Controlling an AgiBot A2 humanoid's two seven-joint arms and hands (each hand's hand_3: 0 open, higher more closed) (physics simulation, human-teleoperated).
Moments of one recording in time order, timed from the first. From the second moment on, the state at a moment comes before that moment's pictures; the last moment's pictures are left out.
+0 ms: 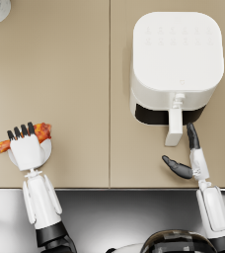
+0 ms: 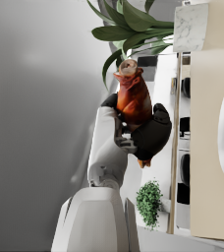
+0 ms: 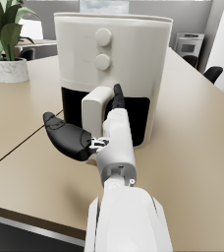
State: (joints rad) left arm 0.37 1.21 -0.27 -1.41 3.06 -0.02 -0.03; right arm 0.20 -1.41 0.23 1.60 1.42 0.00 0.00
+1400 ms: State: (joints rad) left arm 0.31 1.24 0.03 -1.95 3.05 0.01 0.00; right arm 0.27 -0.85 0.74 1.76 1.43 0.00 0.02
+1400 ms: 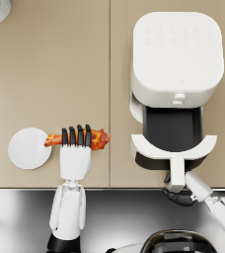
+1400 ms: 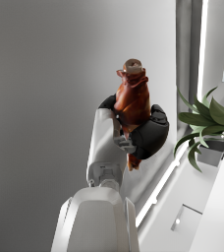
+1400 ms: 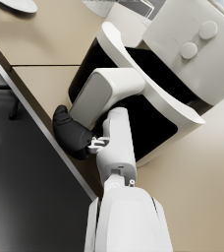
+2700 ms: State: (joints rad) left arm 0.54 1.42 0.46 -1.83 2.51 -0.01 0.00; right arm 0.21 -0.71 0.82 1.90 1.43 -0.03 0.01
